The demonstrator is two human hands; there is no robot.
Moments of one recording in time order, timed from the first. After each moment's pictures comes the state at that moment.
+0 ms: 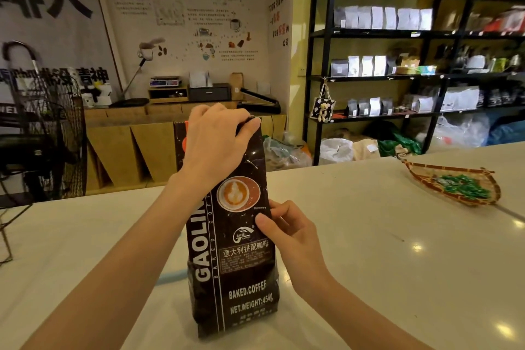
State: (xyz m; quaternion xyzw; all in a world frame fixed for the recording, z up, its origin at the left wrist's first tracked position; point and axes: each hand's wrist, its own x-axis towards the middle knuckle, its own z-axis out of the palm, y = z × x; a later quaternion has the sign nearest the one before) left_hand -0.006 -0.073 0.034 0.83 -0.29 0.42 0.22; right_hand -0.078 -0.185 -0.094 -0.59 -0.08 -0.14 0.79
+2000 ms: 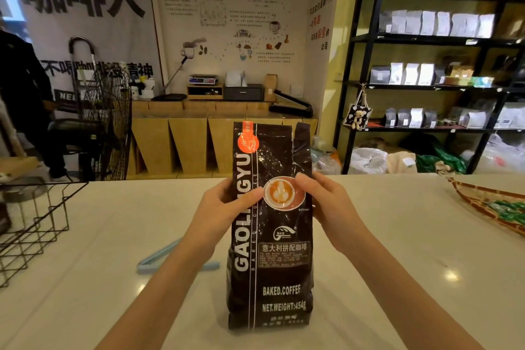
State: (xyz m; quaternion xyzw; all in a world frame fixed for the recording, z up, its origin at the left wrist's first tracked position) left_hand -0.038 -0.020 -0.045 0.70 -0.10 0.02 0.71; right_hand -0.035 -0.195 -0.048 -0.67 -0.08 -0.06 0.73
